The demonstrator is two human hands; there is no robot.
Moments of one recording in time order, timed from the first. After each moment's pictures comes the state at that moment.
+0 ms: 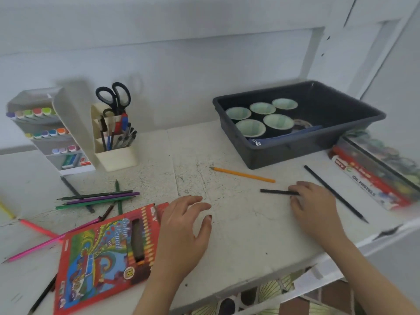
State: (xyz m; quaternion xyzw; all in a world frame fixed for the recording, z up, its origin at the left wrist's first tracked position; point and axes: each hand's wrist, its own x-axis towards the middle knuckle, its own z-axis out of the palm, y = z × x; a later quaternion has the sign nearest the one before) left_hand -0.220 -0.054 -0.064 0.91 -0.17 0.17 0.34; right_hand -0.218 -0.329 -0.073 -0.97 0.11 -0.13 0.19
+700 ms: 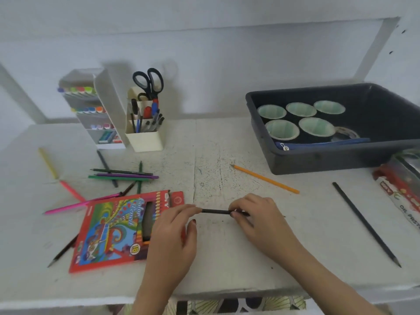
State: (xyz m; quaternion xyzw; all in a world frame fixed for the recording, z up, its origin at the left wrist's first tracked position) left_hand -0.246 -0.050 -0.074 0.91 -0.05 0.21 0.34; right_hand -0.195 -0.246 -0.068 -0.93 -0.22 -0.04 0.29
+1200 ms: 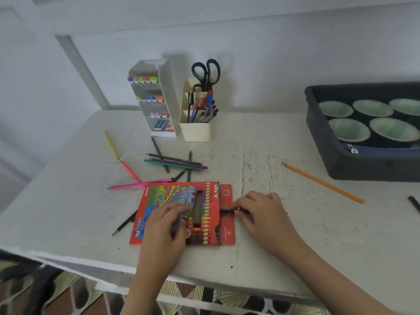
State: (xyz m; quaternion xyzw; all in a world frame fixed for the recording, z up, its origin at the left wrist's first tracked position) left_hand -0.275 0.044 -0.083 0.92 0.08 0.21 0.31; right_hand -0.188 -0.162 -0.079 -0.92 -0.29 -0.03 0.26
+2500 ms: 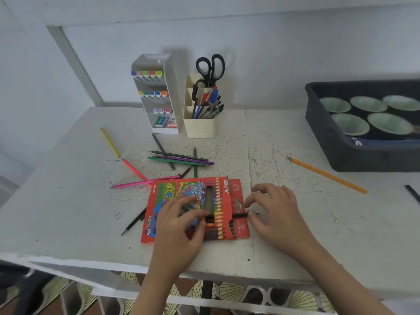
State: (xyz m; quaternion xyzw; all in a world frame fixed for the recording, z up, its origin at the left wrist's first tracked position) left_hand -0.275 0.056 -0.089 0.92 0.00 0.20 0.32; right_hand -0.210 -0.154 -0.073 -0.93 -0.22 -0.02 0.28
